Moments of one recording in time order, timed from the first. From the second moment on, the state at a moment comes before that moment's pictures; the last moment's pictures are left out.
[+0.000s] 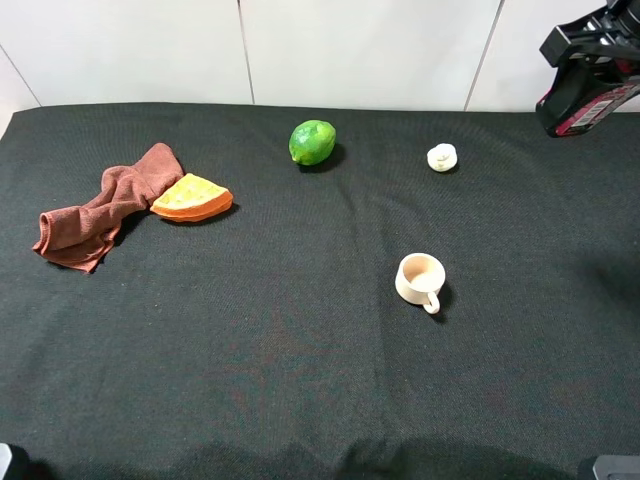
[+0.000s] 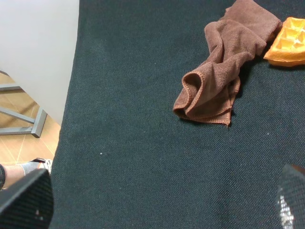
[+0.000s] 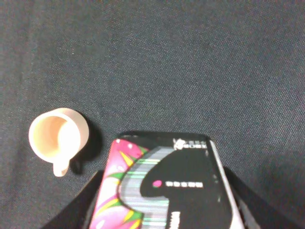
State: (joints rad) left arm -0.05 -0.01 -0.49 0.16 1.06 0.01; right arm 0.18 1.50 -1.29 0.14 1.22 -0.17
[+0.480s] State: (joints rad) left arm -0.05 -0.01 -0.49 0.16 1.06 0.01; right arm 0.29 1.51 -1.29 0.13 1.22 -0.14
